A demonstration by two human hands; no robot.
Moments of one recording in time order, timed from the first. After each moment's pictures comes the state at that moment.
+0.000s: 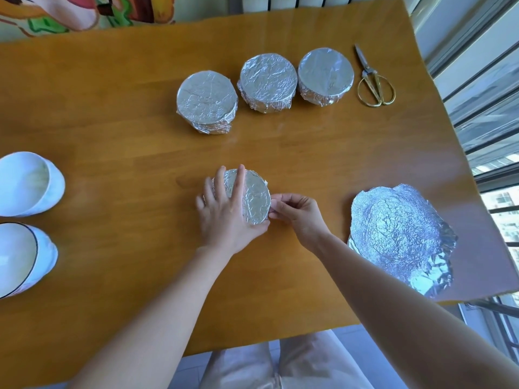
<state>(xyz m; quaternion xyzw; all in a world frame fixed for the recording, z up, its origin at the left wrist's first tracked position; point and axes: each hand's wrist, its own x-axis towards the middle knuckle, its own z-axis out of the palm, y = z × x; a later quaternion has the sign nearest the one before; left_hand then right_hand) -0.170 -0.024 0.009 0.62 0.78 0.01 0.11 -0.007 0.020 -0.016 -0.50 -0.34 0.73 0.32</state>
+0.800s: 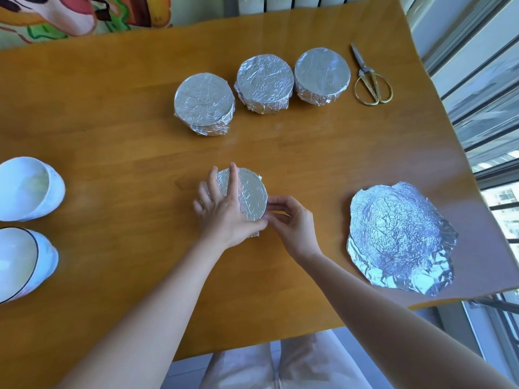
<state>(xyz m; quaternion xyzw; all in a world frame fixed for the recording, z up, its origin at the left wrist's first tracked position) -0.171 -0.012 0.022 0.56 0.79 0.00 0.25 -0.018 -0.009 -0.012 -0.53 -0.52 0.57 0.35</state>
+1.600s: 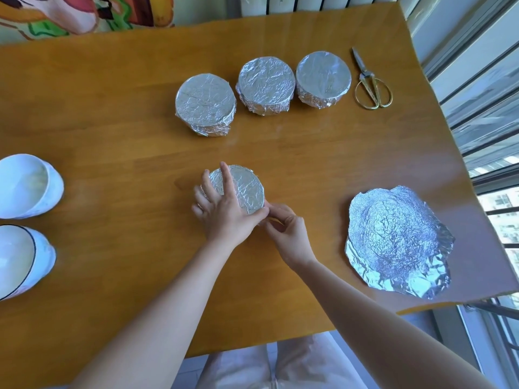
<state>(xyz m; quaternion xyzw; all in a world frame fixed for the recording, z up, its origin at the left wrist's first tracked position) -0.160 -0.009 0.015 0.48 0.84 0.08 0.24 -0.022 -0.019 -0.020 -0.52 -0.49 0.62 0.34</state>
